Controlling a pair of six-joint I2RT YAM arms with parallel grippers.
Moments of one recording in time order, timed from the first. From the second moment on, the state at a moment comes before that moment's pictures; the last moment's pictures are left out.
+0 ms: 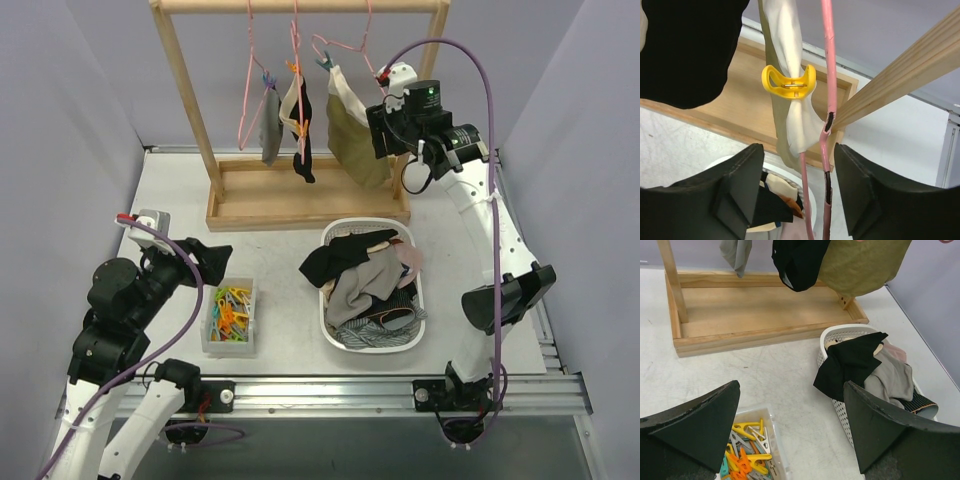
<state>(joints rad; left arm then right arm) -0.30 0.53 0.94 -0.54 0.10 -0.33 0.40 1.79 2.12 -0.82 0.09 -0.12</state>
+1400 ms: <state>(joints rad) -0.30 0.55 0.94 -0.56 0.11 -0.31 0.36 1.70 1.96 -0.53 -0.11 0.12</state>
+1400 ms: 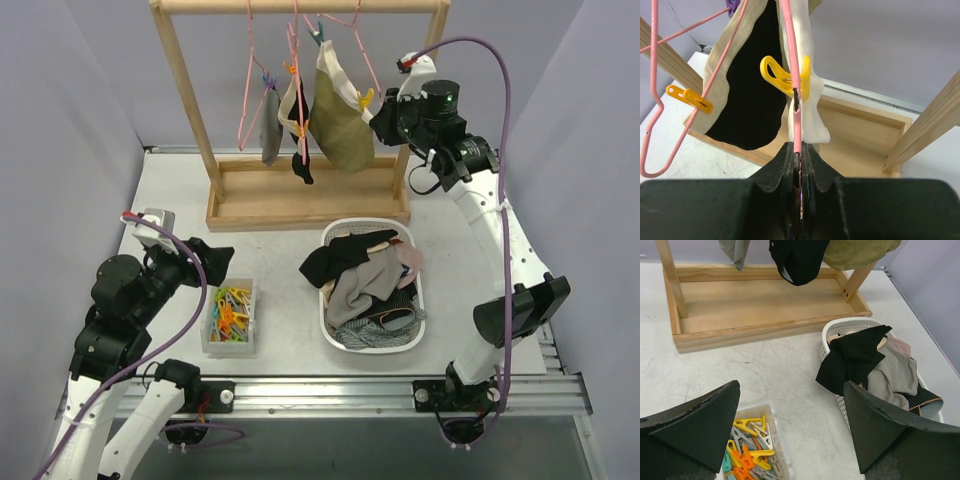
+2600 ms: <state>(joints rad) -0.30 0.62 0.94 -0.54 0.11 -0.31 0.36 1.28 1.42 -0.21 -0.08 0.16</state>
